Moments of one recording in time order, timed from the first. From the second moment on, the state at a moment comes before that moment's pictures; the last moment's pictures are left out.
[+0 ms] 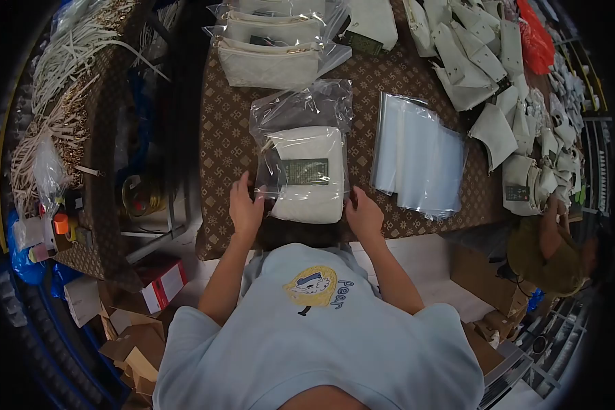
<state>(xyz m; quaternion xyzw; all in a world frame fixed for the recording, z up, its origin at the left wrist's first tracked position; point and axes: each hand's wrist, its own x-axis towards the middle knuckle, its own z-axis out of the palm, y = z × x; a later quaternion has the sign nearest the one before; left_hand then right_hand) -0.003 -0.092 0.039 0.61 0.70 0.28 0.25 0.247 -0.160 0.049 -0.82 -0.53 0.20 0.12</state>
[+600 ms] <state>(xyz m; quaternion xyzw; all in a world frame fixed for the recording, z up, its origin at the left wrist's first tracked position) -0.035 -0.072 0.279 0.74 0.58 0.16 0.30 0.261 -0.108 0.255 -0.69 -0.65 0.10 0.32</state>
